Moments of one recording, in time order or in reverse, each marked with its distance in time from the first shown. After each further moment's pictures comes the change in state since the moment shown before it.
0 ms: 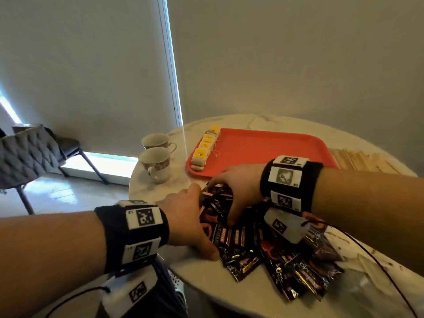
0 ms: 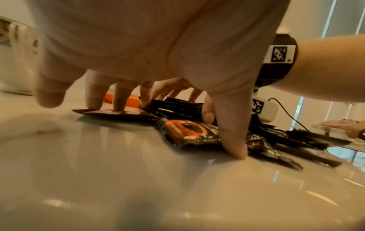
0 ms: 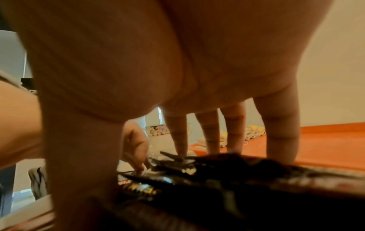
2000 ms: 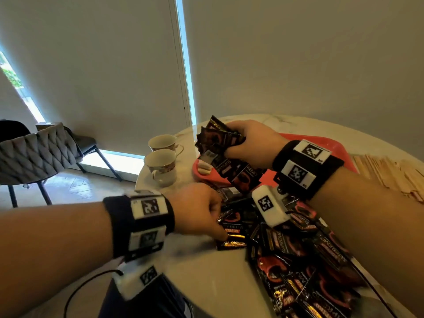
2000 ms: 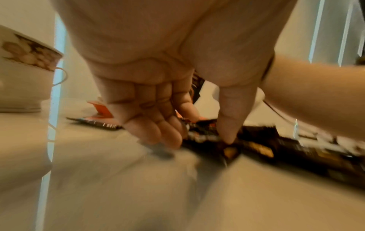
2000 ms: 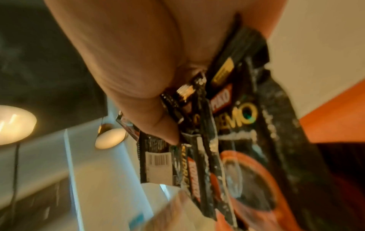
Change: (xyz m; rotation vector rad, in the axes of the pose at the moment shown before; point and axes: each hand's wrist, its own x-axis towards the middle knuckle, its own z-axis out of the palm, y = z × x) left_hand 0.014 0.017 -0.020 -0.051 0.007 0.171; right_hand 0.017 0.038 -0.035 0.667 0.645 -0.130
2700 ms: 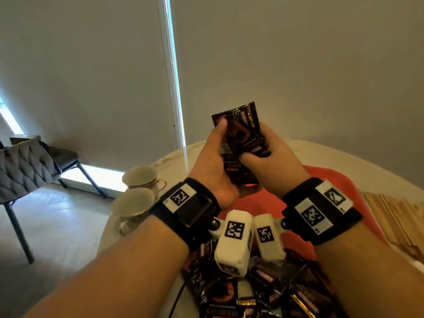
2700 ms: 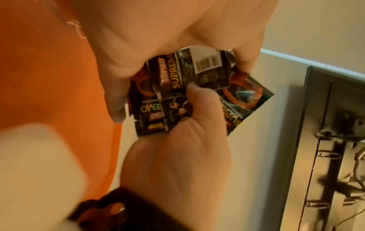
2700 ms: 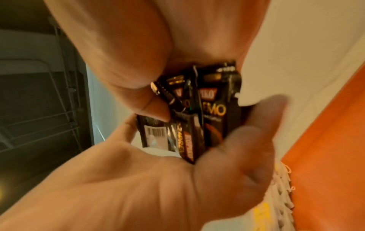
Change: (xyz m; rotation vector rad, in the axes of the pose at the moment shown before) left_hand 0.150 0.041 -0.068 -1.847 -0.015 0.137; right_hand 0.050 0.055 -0.022 0.411 0.343 -0.068
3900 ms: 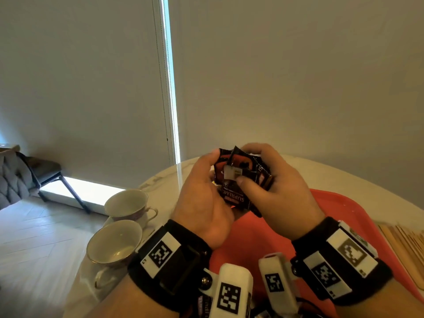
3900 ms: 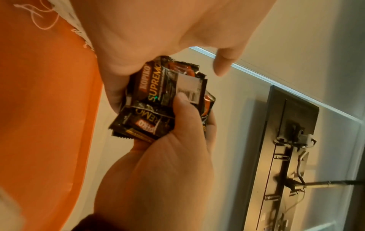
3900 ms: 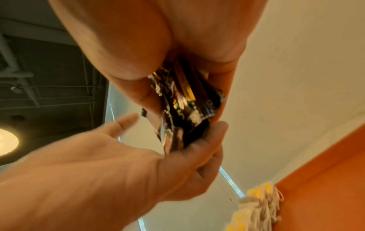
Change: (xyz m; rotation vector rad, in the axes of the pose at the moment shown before) left_hand 0.015 0.007 -0.029 -0.067 -0.014 0.223; right_hand 0.010 0.009 0.008 -0.194 0.007 -0.147
